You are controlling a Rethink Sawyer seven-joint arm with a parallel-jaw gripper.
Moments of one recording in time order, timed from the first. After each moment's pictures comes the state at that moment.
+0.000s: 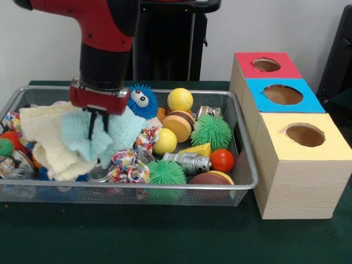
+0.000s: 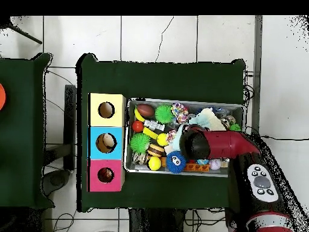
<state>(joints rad) -0.50 -0.56 0.11 1.59 -0.55 0.37 1.88</state>
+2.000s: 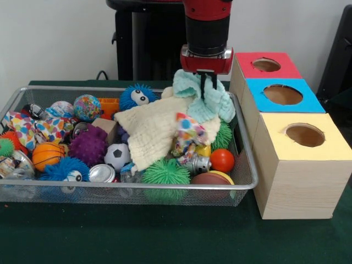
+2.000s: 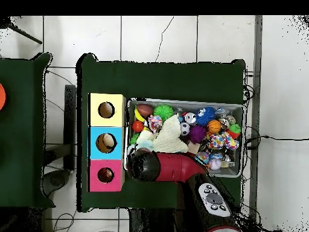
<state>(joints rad) -0.32 -0.68 0.15 1.97 -0.12 0.36 1.88</state>
